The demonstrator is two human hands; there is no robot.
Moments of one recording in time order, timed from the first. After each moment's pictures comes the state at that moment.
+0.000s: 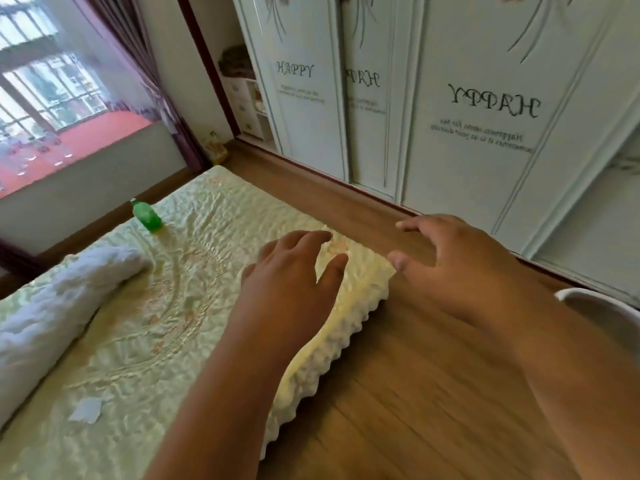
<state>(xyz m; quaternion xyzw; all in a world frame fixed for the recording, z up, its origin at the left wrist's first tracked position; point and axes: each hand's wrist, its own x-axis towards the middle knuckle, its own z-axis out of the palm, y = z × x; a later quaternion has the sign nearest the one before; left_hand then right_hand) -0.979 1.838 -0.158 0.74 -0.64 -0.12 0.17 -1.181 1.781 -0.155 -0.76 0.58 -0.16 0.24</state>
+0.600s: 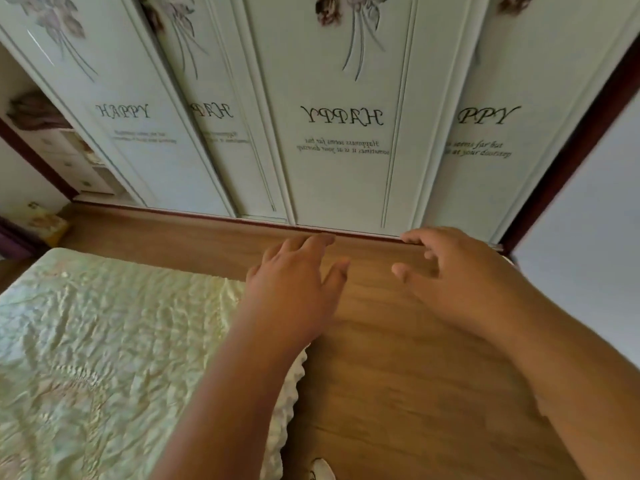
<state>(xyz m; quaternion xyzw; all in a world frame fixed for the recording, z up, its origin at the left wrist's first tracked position) -1.045 1.645 -0.165 0.57 -0.79 -0.19 0.11 -1.251 1.695 -0.168 -0.60 0.76 -0.17 0.20</state>
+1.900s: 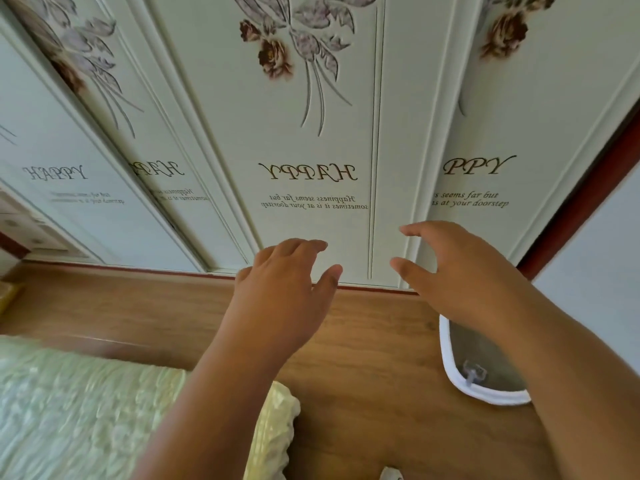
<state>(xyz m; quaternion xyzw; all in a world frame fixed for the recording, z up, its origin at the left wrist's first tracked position) -1.216 1.355 -0.155 0.54 -0.83 -0.15 0.08 -1.430 1.418 -0.162 -0.58 0.77 -0.21 0.18</state>
